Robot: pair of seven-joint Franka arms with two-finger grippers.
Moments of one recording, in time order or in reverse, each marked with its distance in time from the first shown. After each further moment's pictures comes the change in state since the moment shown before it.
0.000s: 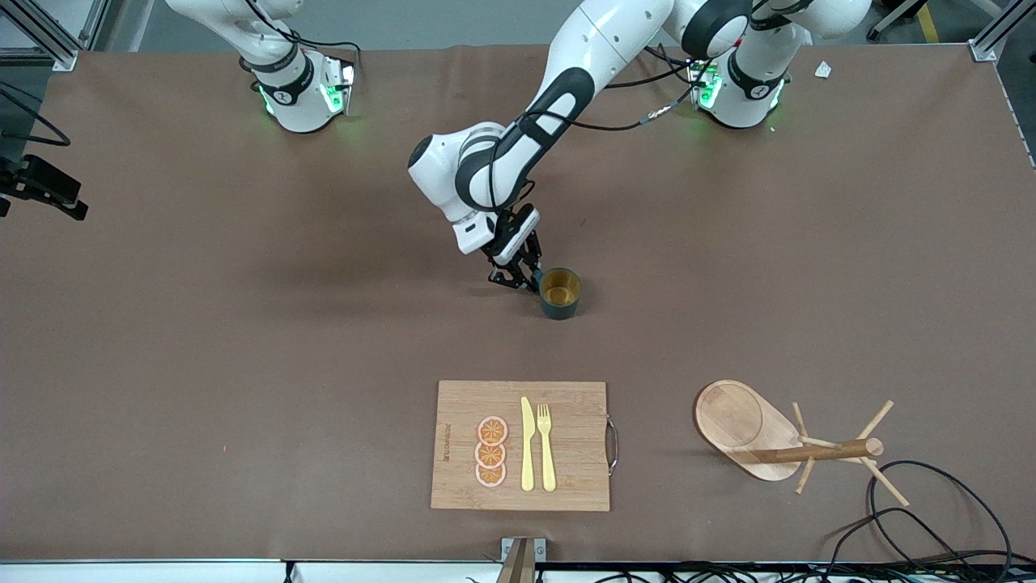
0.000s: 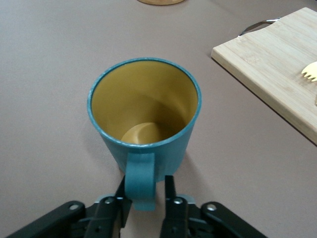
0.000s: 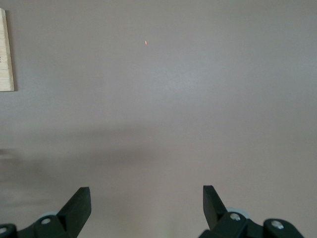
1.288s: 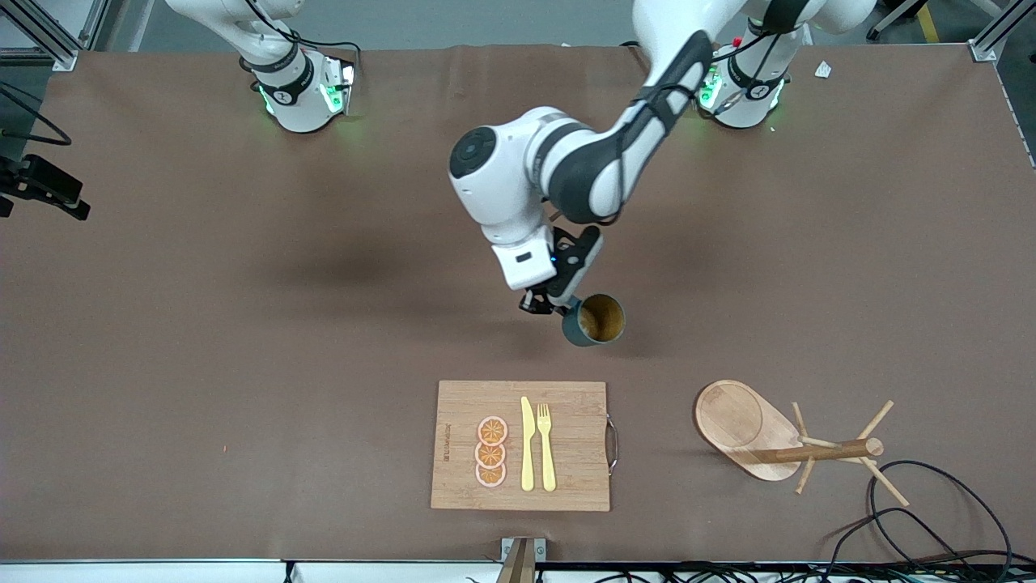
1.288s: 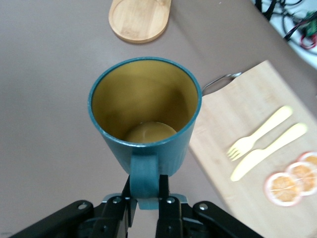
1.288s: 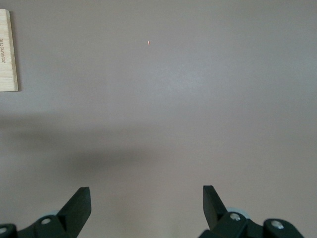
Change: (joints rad) left arm 0.274 -0.284 -0.001 0.045 -0.292 0.042 0.402; right arm 0.000 0.000 0.000 0.000 0.008 0.000 0.000
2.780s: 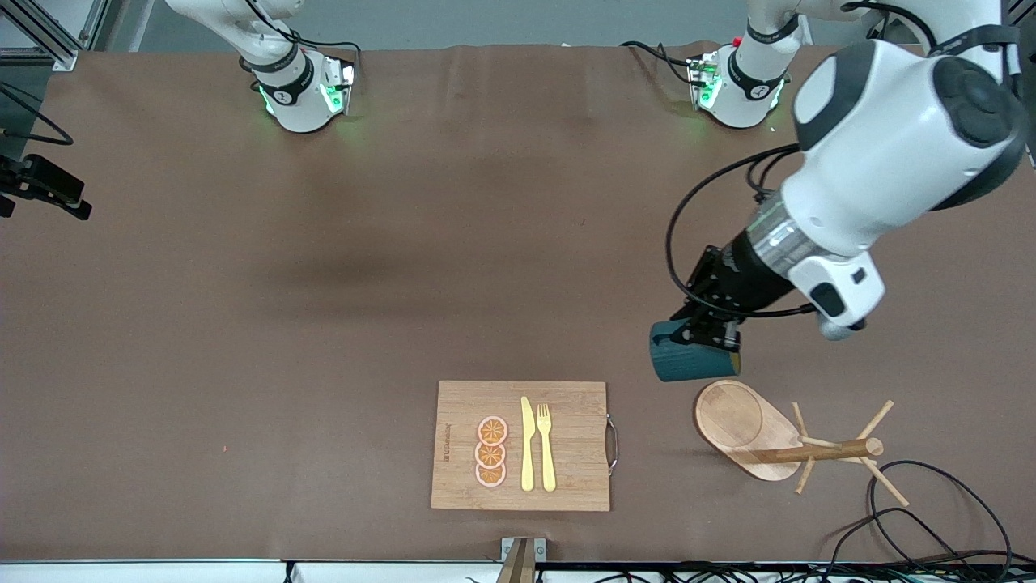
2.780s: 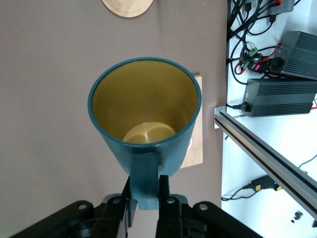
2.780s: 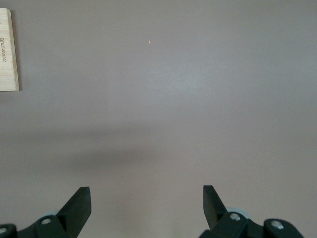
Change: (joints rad) left arm 0.423 -0.277 0.001 0.000 -0.676 0.076 0.199; right arm 0.001 0.000 0.002 0.000 0.001 -0.001 0.000
